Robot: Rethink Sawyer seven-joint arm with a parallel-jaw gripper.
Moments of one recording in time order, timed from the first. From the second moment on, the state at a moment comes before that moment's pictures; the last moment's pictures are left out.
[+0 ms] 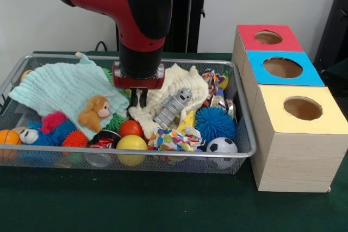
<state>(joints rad) -0.25 -0.36 -0.17 1.54 0.02 0.57 1.32</state>
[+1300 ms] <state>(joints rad) -0.32 -0.44 -0.13 1.45 -0.11 0.68 1.32</state>
